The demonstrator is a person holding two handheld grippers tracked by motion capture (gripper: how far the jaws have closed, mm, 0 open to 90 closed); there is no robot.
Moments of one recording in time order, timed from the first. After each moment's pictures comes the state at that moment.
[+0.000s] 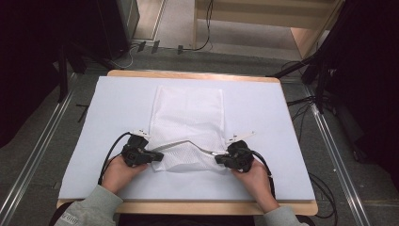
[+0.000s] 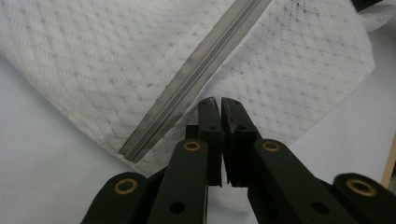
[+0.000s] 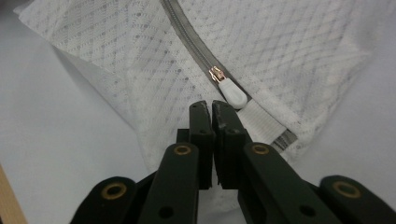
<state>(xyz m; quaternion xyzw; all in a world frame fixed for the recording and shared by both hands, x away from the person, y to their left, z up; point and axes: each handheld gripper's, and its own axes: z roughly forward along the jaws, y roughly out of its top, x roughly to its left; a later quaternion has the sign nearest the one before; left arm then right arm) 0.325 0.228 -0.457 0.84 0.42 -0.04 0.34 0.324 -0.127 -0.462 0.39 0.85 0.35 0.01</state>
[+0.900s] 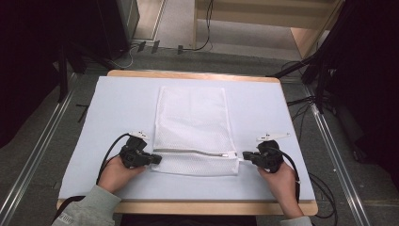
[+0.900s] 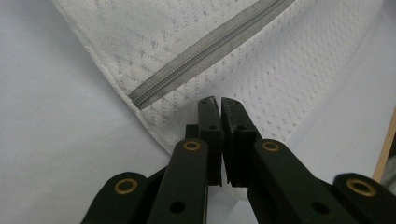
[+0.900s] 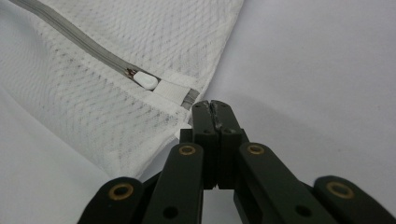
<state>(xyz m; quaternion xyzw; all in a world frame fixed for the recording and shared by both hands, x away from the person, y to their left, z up) 0.323 0.232 -0.456 0.84 0.42 -0.05 0.33 0.318 -0.204 -0.453 0.47 0.81 0.35 0.05</state>
